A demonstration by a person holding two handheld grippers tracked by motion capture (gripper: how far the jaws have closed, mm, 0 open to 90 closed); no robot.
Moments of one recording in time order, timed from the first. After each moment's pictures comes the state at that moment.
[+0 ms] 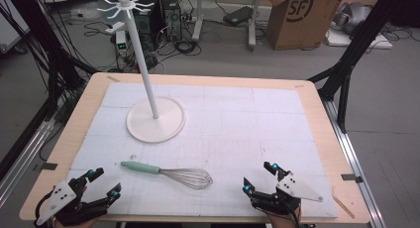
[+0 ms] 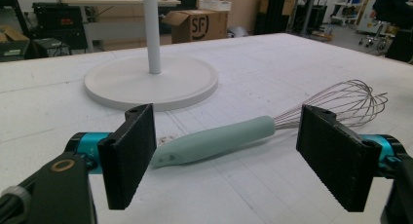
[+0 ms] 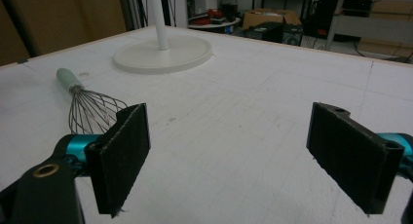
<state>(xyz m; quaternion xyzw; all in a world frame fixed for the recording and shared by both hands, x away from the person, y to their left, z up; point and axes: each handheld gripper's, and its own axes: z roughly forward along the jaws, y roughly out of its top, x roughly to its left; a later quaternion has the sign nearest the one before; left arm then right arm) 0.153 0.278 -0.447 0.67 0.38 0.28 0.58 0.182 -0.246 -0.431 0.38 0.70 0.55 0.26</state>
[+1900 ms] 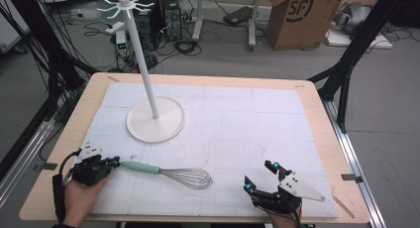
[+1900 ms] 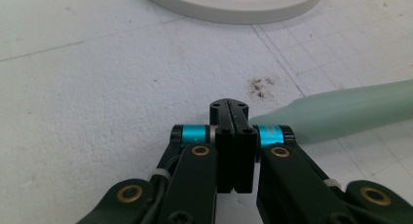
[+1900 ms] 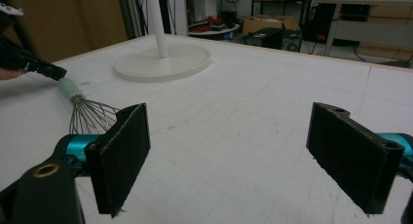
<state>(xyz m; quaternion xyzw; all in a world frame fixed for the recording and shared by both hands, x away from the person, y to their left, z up) 0.253 0.277 -0.455 0.75 0.51 0.19 0.37 0.184 -0.249 -0.429 0.38 0.69 0.56 0.26</state>
